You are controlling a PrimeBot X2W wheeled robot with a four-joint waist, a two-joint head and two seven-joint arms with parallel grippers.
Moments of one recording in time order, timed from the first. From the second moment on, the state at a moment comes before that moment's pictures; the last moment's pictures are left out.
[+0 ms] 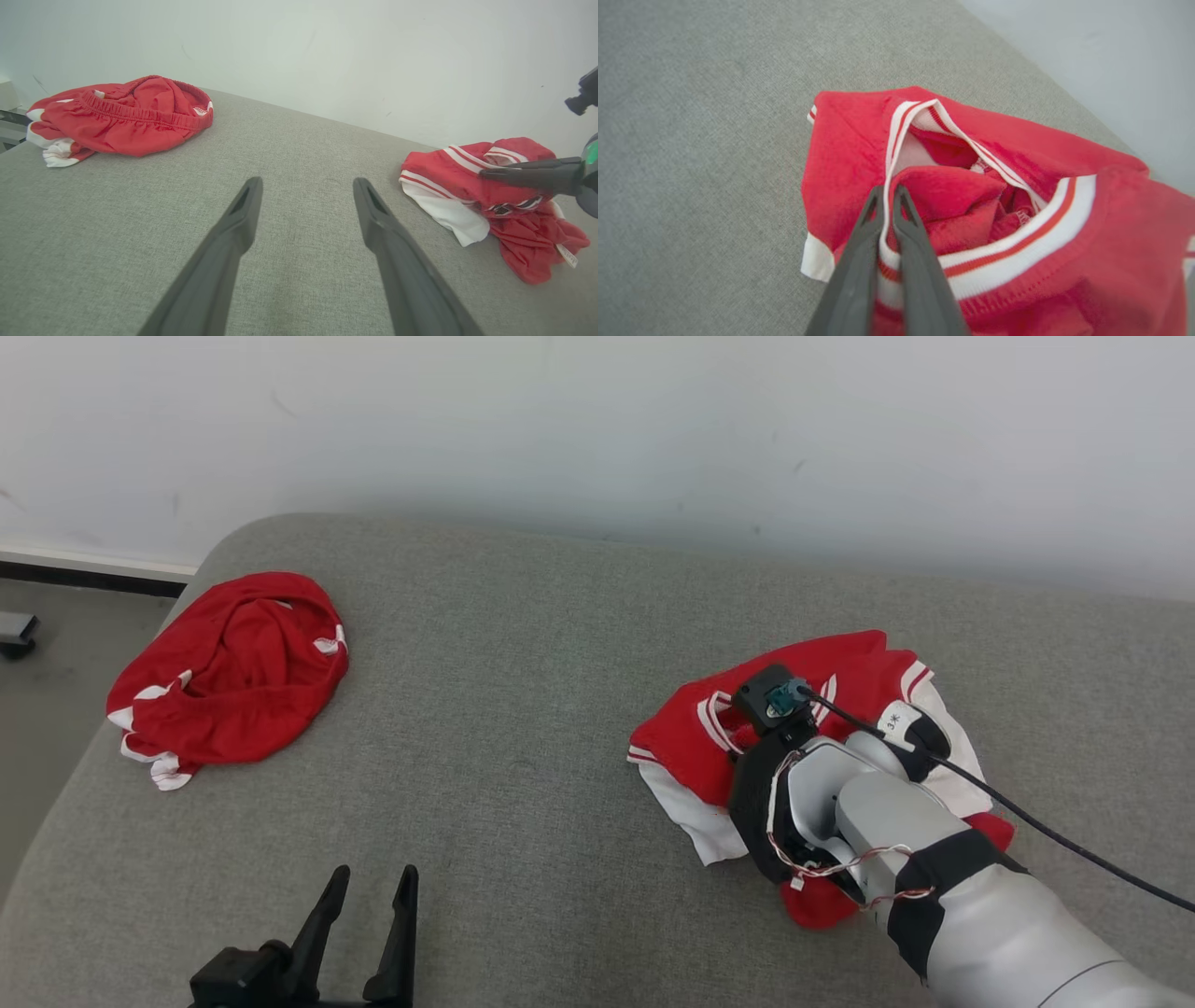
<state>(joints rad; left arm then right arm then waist) -0.05 0.10 -0.14 0.26 -0.34 -0.12 -0.26 -0.84 -0.15 0.82 0.97 0.45 0.13 0.32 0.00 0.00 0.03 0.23</state>
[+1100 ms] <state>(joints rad) -0.06 0.11 -0.10 0.25 -0.34 -0.13 -0.26 -0.94 -0.15 0.28 1.25 0.44 0.13 -0.23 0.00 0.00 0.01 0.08</state>
